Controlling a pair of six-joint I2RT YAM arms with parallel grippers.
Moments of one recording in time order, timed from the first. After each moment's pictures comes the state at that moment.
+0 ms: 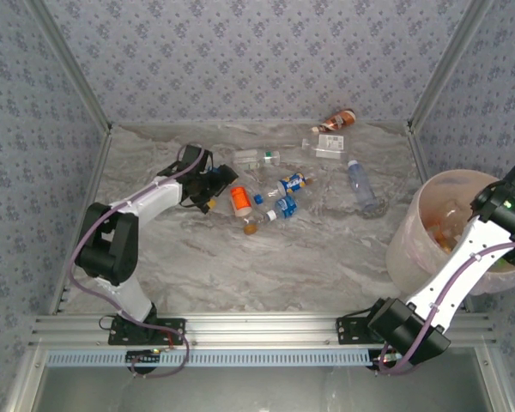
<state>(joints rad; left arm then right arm) -0.39 1.72 1.18 -0.40 0.25 -1.11 -0.78 1.12 1.49 -1.35 0.45 0.14</state>
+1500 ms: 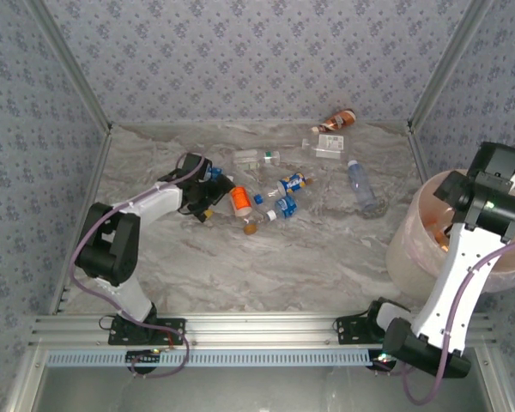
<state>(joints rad) -0.39 1.71 1.10 -0.40 0.22 -1.12 -0.42 1.08 1.63 -1.35 0.31 0.25</state>
